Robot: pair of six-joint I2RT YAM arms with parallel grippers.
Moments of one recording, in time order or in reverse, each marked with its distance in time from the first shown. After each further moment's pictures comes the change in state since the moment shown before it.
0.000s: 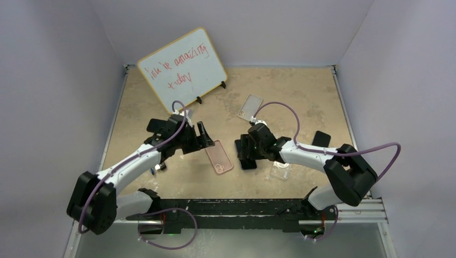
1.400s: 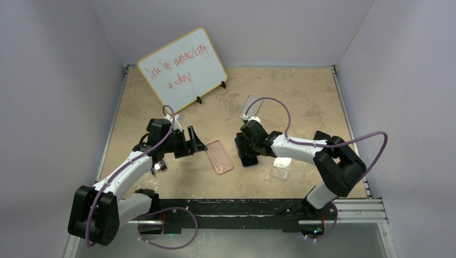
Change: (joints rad) left arm 0.218 -0.149 -0.139 0.029 0.310 0.159; right arm 0.014 0.114 0.116 -0.072 0.099 -0.112
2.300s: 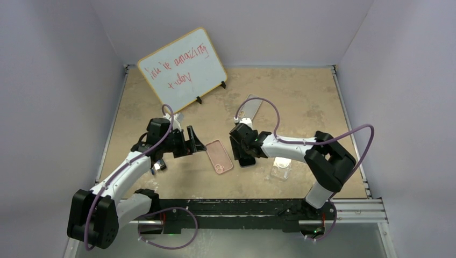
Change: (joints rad) left arm 0.000 -0.028 0.026 -0.067 -0.011 0.018; right arm 0.100 0.098 0.103 -0.096 0.151 -0.022
